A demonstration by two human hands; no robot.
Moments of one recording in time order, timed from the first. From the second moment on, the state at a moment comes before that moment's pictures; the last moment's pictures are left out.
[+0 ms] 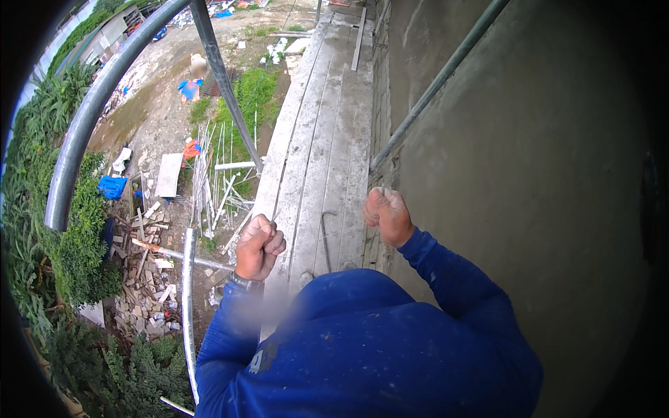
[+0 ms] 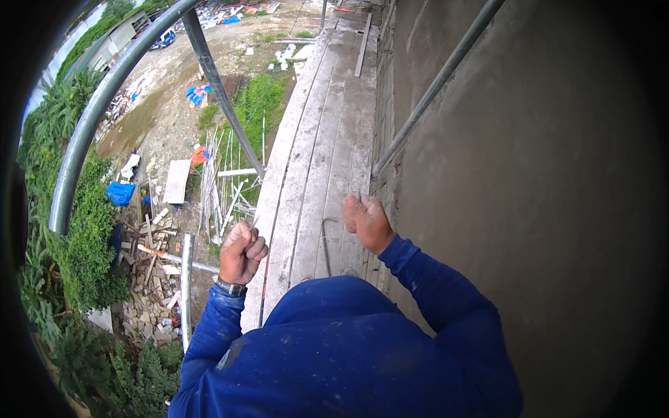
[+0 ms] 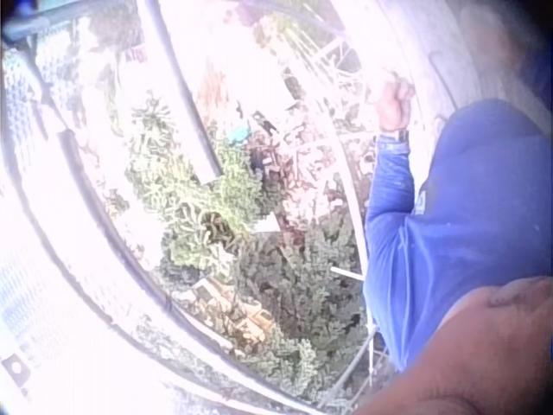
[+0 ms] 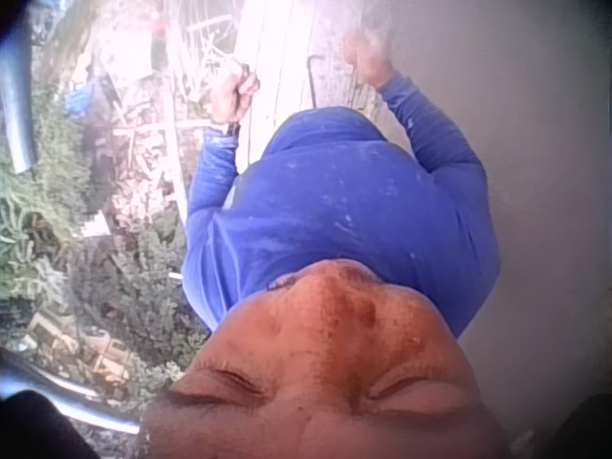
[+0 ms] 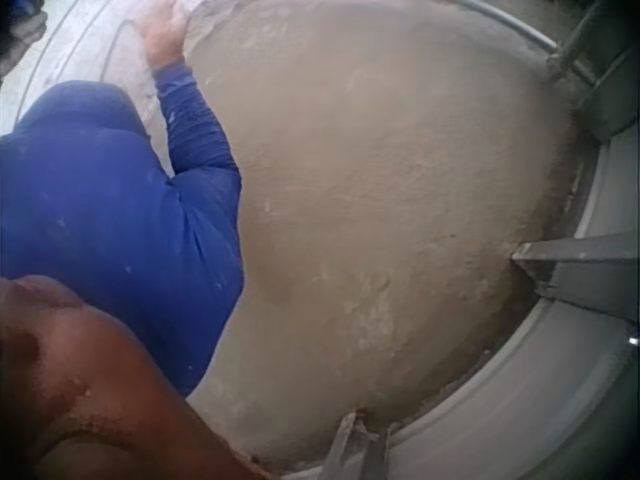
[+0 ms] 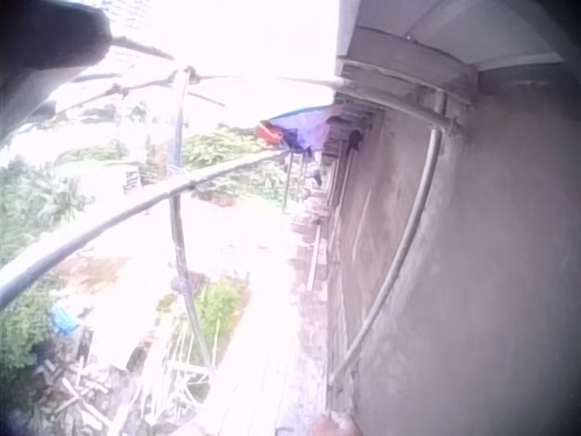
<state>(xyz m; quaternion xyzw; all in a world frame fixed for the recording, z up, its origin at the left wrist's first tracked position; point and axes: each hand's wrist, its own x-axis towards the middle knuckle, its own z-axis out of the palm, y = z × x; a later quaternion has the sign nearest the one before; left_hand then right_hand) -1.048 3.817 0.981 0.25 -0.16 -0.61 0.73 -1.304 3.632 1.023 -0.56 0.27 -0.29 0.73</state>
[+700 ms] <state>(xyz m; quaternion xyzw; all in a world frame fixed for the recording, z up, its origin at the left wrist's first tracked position) -1.069 3.811 0.974 0.43 -0.53 -0.48 0.54 -1.310 3.676 1.021 -0.78 0.25 -0.06 0.56</state>
